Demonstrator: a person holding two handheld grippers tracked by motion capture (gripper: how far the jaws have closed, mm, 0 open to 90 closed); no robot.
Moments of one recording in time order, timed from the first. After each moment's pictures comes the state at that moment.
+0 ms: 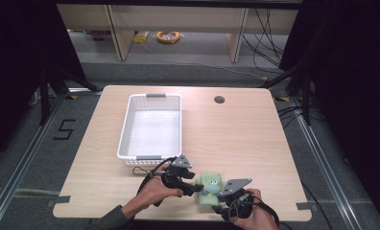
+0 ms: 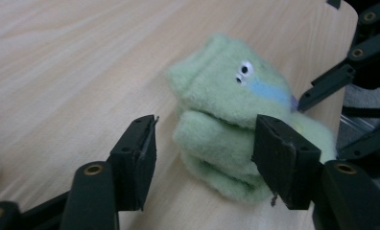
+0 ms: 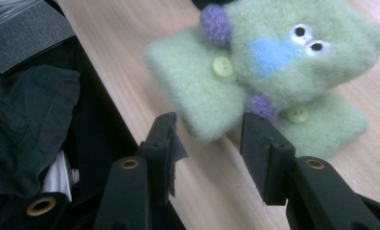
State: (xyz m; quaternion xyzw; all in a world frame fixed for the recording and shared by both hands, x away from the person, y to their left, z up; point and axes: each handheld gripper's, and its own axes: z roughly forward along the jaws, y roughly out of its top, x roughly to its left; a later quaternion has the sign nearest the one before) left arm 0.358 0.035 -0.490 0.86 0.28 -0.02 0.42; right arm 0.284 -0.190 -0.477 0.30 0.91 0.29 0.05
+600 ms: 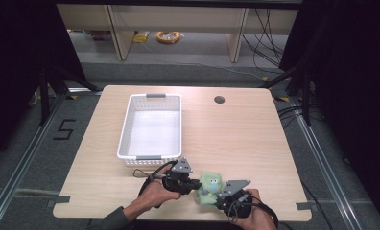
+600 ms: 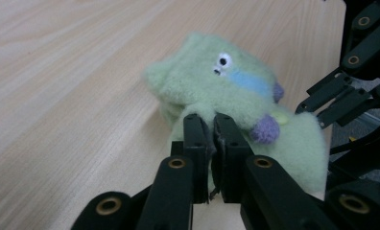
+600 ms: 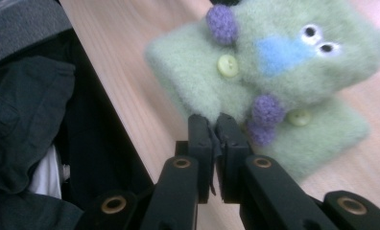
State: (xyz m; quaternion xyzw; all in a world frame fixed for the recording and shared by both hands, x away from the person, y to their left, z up) left arm 0.347 0.038 -0.487 0.86 0.25 0.00 0.45; right arm 0.285 -0.191 -0.477 0.27 0.92 0.29 0.07
